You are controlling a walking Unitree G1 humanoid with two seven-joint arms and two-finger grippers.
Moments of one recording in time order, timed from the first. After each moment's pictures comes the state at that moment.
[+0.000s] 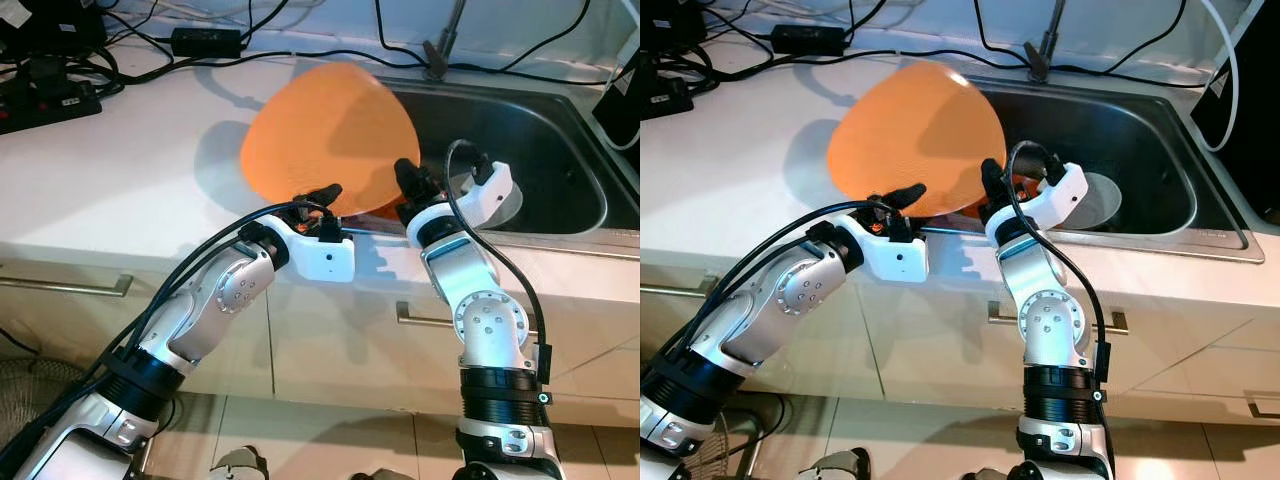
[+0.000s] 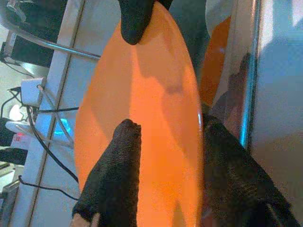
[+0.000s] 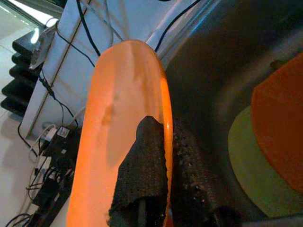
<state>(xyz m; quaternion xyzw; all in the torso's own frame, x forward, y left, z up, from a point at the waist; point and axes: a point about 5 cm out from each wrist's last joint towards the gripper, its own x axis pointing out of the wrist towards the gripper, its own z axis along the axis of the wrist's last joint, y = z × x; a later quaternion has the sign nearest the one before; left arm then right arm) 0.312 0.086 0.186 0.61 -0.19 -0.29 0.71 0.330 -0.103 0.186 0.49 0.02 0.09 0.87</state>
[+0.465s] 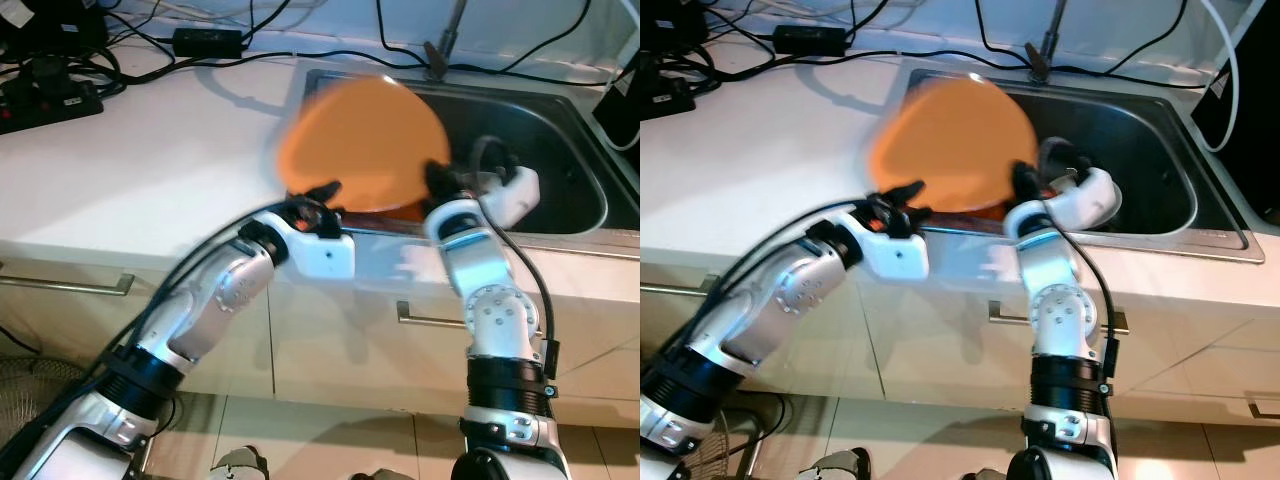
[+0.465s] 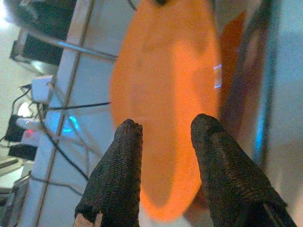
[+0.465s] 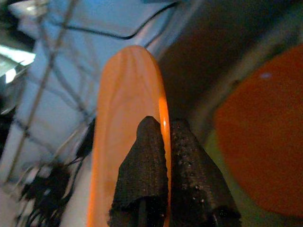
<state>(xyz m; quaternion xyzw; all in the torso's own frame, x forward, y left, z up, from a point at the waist) 0.314 0.090 0.191 0.61 -0.20 -0.27 0.72 0.340 -0.130 0.179 0.53 0.01 0.00 0.85</state>
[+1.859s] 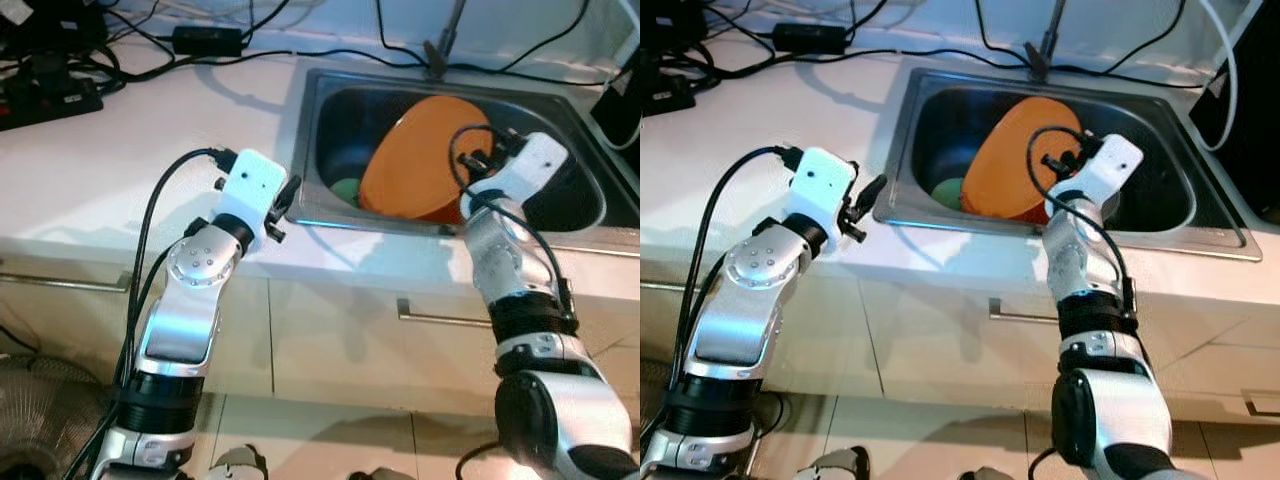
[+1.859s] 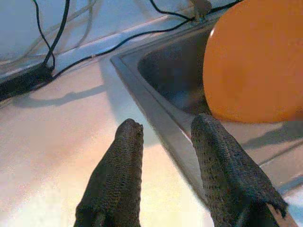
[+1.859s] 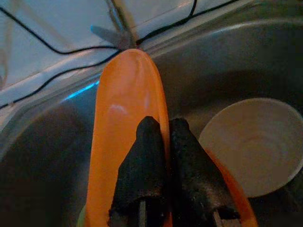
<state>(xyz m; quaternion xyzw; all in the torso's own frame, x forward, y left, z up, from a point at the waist) 0.318 0.123 0.198 0.18 -0.02 -0.18 0.97 0.389 -0.178 0.172 0.25 0.00 -0.10 0.96</state>
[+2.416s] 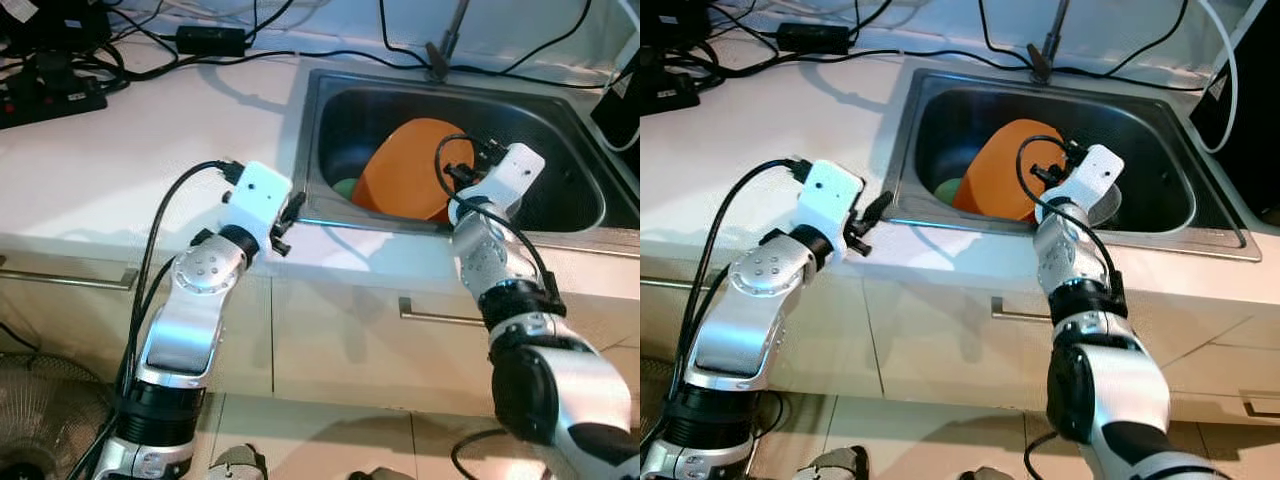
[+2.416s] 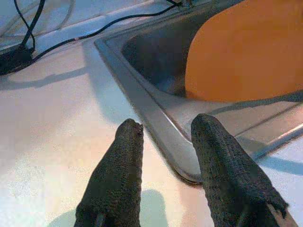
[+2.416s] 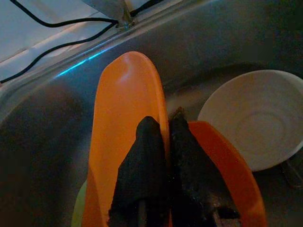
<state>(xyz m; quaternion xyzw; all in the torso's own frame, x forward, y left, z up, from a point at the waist) 0.310 0.117 0.190 0.17 0.01 -0.20 0.96 0.397 -0.173 0.159 0.26 0.04 -0.11 0.96</state>
